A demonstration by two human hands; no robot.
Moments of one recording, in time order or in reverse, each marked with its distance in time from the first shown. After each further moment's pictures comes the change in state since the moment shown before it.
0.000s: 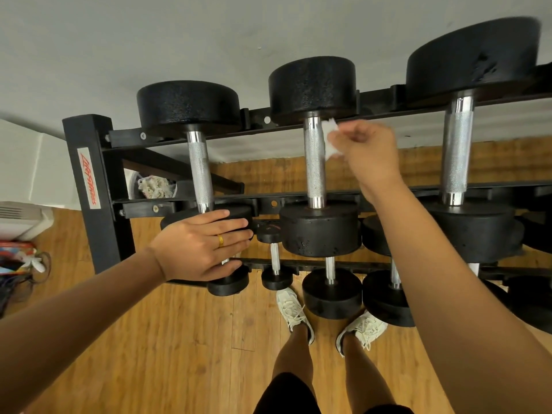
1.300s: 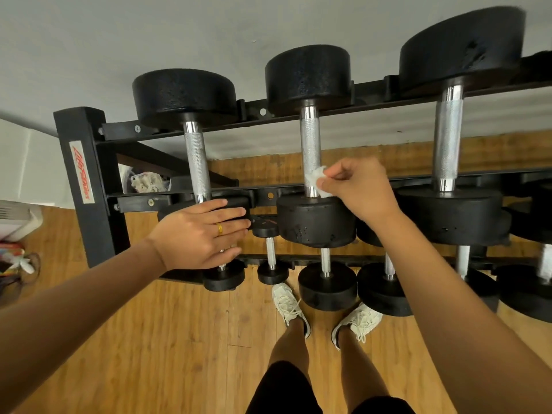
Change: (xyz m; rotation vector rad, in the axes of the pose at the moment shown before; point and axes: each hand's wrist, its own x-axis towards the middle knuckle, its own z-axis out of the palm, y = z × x) left_hand 0.000 0.003 0.002 0.003 0.022 -0.025; right_hand -0.048 0.028 -0.010 -0.363 -0.143 -0.058
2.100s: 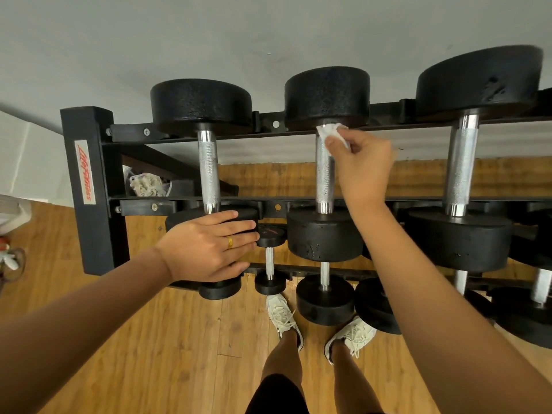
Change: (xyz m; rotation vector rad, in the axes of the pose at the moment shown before) left_hand -0.003 -0.001 0.001 0.010 0.011 0.005; right_hand 0.040 -0.041 0.026 -0.025 0.434 -0.131
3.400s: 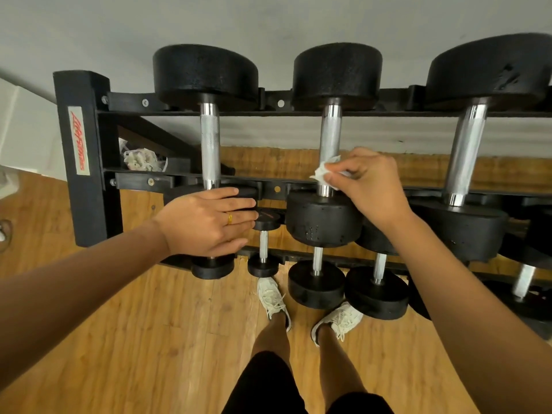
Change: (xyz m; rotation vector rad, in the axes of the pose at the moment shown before) left_hand 0.003 0.000 -0.003 -0.029 0.030 -0.007; right_hand -0.022 0.034 -0.035 -0.152 -0.446 -0.273
